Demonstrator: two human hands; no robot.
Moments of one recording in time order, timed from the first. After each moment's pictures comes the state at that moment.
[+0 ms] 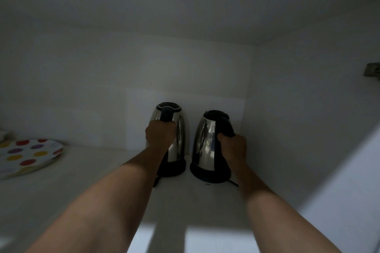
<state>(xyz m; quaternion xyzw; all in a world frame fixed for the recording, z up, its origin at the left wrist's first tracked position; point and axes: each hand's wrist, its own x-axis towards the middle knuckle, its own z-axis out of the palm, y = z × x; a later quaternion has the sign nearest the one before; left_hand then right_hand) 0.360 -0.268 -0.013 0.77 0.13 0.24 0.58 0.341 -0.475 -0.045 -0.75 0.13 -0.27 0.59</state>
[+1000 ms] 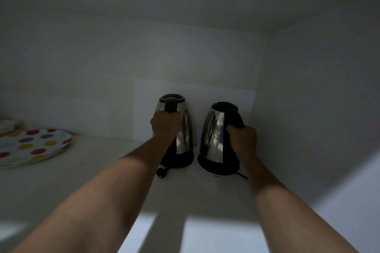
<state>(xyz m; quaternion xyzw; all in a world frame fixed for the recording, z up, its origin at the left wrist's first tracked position) 0.364 -0.261 -0.011 0.77 0.13 0.24 0.58 0.342 -0.474 -0.040 -0.75 0.13 -0.28 0.58</state>
